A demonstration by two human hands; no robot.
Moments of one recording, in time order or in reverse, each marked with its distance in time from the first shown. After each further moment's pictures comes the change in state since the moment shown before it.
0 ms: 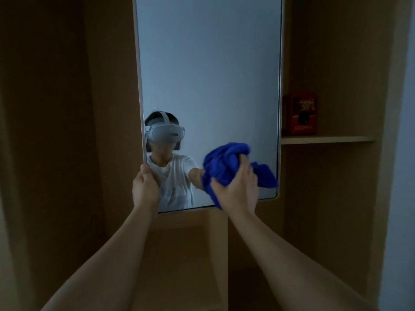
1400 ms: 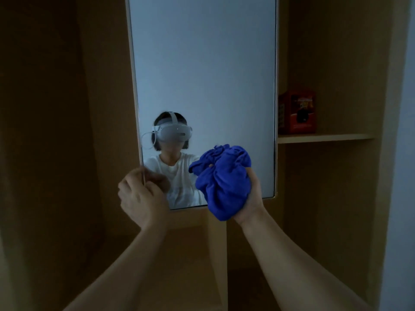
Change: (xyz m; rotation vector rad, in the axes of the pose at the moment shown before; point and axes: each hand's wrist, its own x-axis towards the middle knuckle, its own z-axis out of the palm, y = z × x) left_hand -0.038 -0.004 0.011 0.554 0.360 0.316; right_hand 0.007 0.008 -0.020 1.808 -0.688 0.785
